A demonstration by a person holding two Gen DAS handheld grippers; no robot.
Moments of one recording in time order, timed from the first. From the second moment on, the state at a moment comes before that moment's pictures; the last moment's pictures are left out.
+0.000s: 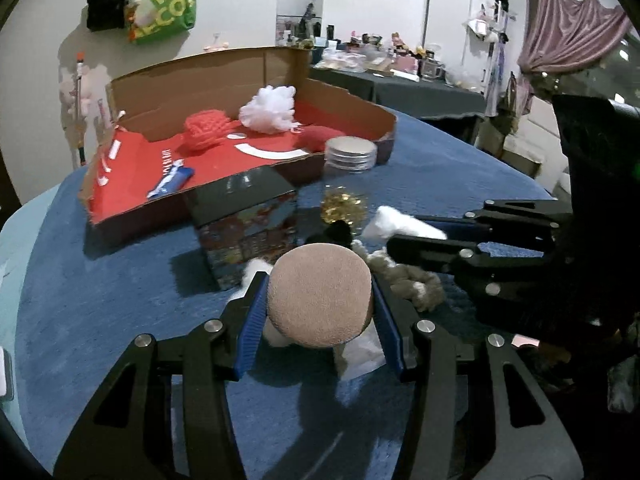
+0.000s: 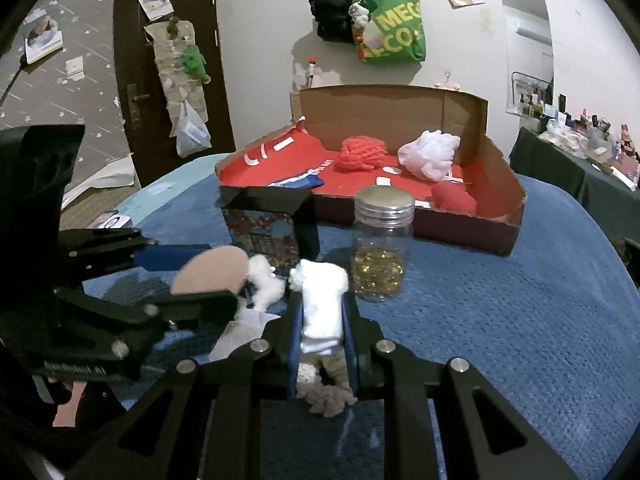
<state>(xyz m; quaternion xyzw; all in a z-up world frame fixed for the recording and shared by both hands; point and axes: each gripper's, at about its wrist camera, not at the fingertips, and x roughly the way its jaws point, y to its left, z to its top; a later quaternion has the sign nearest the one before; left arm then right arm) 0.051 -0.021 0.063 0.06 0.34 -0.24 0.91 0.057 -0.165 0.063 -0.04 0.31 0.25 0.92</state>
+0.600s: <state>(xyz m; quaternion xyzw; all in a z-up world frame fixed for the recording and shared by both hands) 0.066 0.007 0.056 0.05 0.36 -0.20 0.91 0.066 -0.185 0.057 -0.03 0.33 0.23 0.92</state>
